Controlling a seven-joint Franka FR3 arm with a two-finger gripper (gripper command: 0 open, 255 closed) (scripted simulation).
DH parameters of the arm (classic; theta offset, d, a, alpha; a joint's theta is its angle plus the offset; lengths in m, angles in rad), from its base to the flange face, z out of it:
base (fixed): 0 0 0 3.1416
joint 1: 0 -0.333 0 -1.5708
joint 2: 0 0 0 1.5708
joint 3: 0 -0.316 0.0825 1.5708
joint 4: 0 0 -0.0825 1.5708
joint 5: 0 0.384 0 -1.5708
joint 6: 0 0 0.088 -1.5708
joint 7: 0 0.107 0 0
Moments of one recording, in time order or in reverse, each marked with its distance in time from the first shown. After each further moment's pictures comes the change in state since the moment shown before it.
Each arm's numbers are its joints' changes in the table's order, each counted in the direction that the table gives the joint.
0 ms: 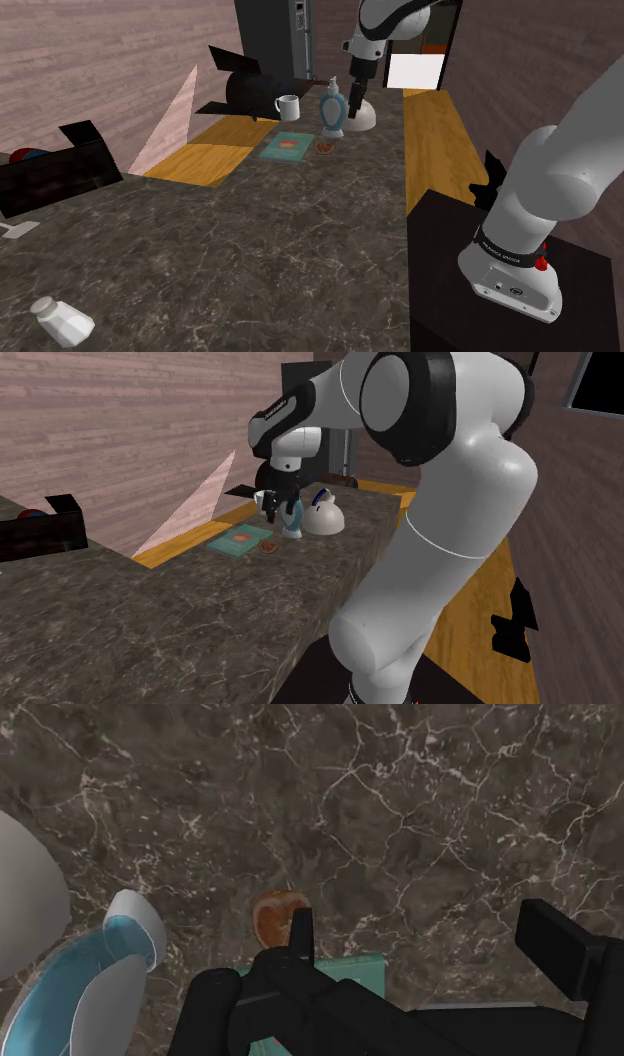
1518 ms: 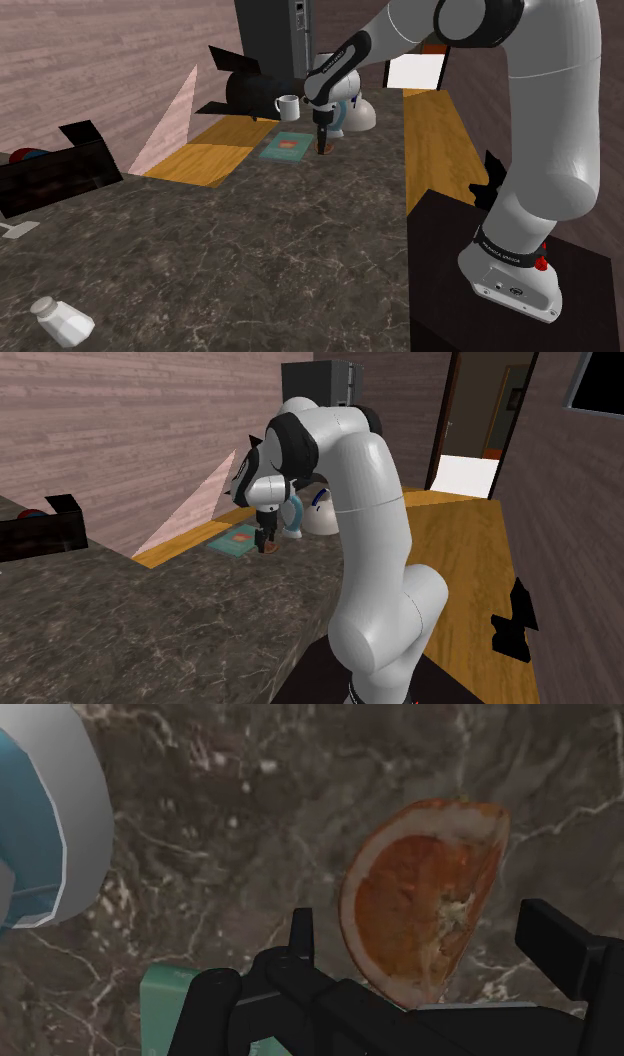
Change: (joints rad) arm 0.005 -0.678 -0.016 -0.358 0.140 -0.266 -0.386
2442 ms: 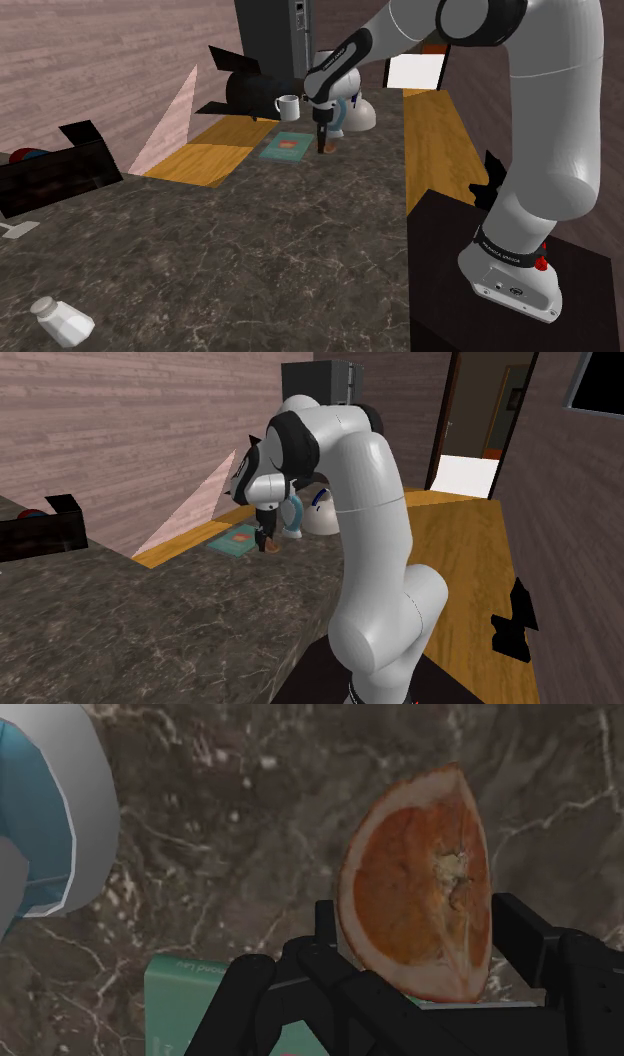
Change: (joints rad) arm -0.003 0.012 0.002 -0.002 -0.005 0.013 0.005
